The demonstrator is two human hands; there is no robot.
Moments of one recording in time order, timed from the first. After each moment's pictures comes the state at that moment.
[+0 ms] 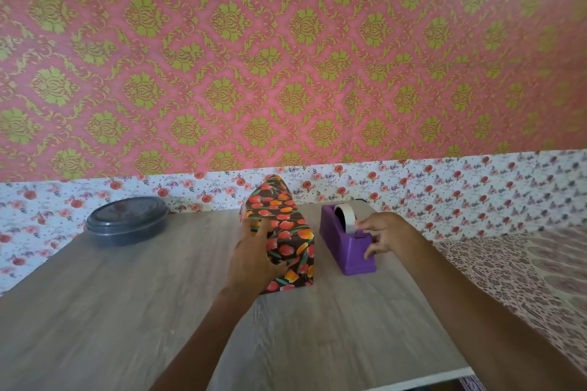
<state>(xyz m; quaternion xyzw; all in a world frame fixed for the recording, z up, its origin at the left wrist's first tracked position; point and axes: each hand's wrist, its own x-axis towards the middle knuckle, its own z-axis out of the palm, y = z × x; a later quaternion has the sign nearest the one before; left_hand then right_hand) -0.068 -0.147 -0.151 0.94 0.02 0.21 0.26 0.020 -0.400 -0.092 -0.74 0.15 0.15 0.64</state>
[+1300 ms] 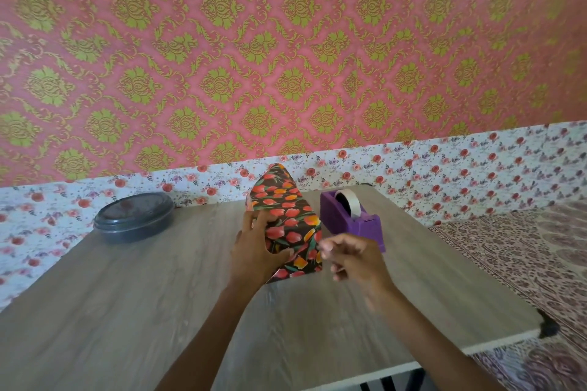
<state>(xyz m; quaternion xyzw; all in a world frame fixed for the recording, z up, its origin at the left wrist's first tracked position) -0.067 -0.132 -0.165 0.93 0.01 0.25 0.27 -0.090 -0.341 -0.160 -0.71 -0.07 -0.03 0.70</state>
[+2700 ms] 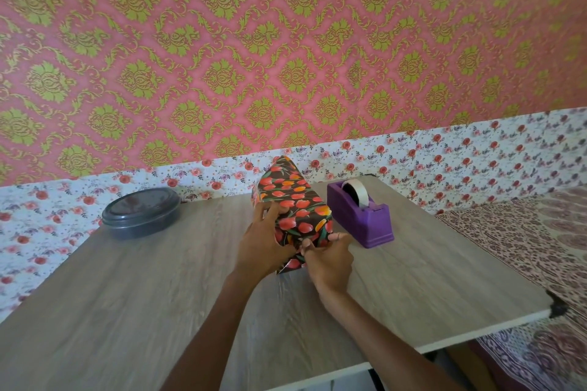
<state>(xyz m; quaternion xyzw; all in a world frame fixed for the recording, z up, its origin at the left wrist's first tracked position) -0.071 -0.119 -0.160 0.93 -0.06 0.22 0.28 -0.064 -0.244 -0.207 -0.75 0.13 -0.18 0.62</state>
